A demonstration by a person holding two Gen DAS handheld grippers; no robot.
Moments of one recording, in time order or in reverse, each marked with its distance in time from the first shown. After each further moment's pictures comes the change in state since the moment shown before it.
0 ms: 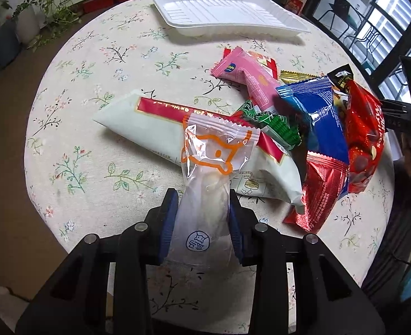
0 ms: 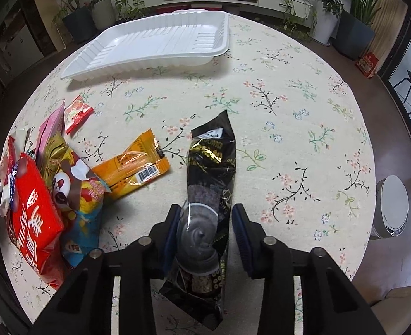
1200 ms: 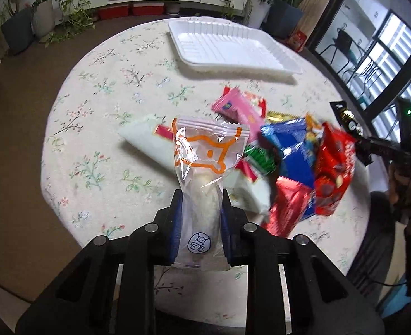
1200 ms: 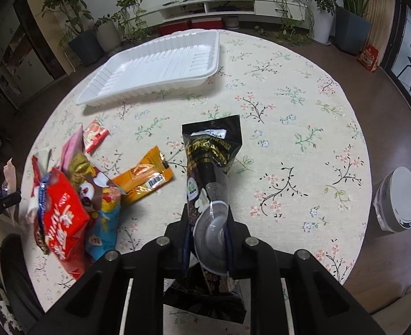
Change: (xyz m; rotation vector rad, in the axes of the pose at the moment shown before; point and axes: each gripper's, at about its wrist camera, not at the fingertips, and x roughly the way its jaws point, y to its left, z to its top) left arm -0.052 0.006 -0.007 -0.118 -0.135 -0.072; right arm -0.036 -0.021 -0.010 0.079 -0.090 0.132
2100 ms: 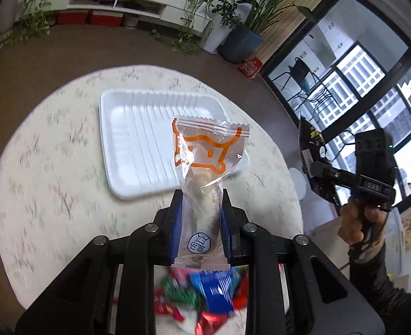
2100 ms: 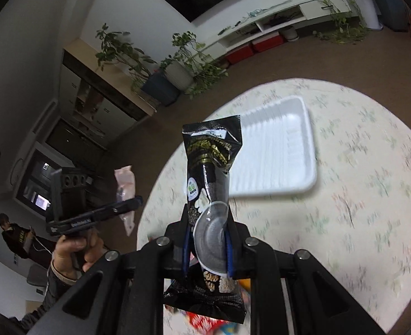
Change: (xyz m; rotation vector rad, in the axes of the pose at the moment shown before) left arm 0.004 -0.021 0.208 -0.027 -0.060 -0.314; right arm -0.038 0.010 0.150 0.116 -0.111 0.536
